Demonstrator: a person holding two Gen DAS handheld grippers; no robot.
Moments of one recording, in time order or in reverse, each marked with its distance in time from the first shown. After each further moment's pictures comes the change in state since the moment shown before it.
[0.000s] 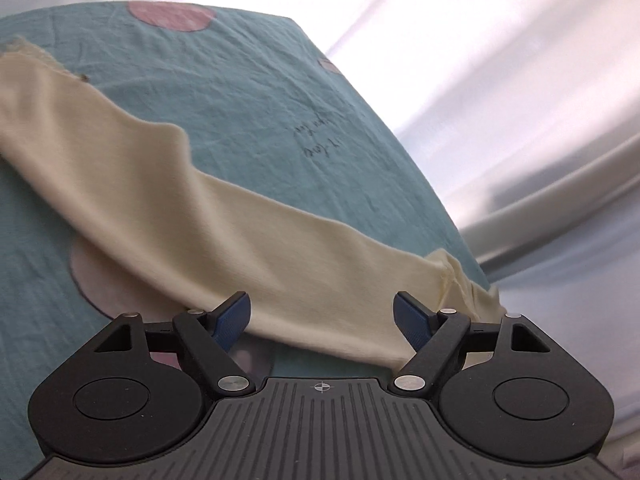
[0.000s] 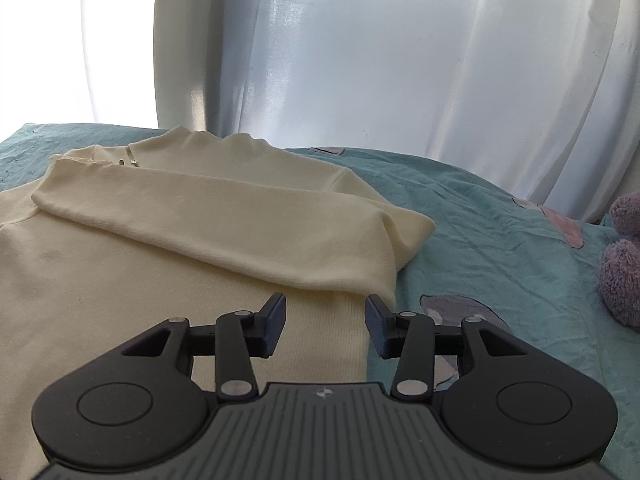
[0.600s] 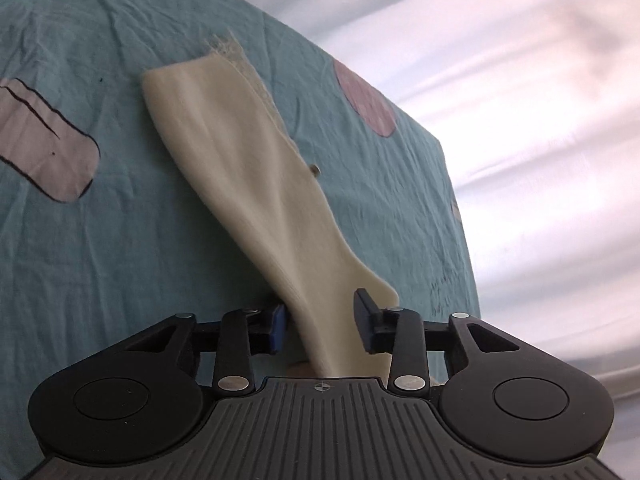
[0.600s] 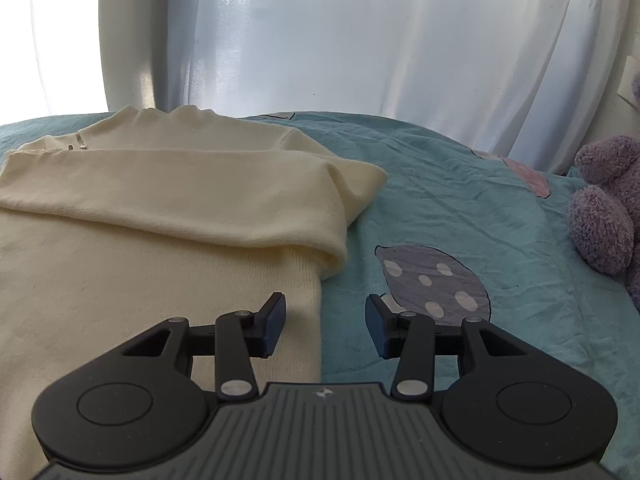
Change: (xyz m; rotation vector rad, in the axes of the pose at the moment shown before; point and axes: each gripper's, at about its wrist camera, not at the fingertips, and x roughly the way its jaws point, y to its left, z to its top) left arm -0.033 0.142 0.051 -0.453 -0.173 0.032; right arm 0.009 -0.015 -0.014 0.080 0.075 -0.099
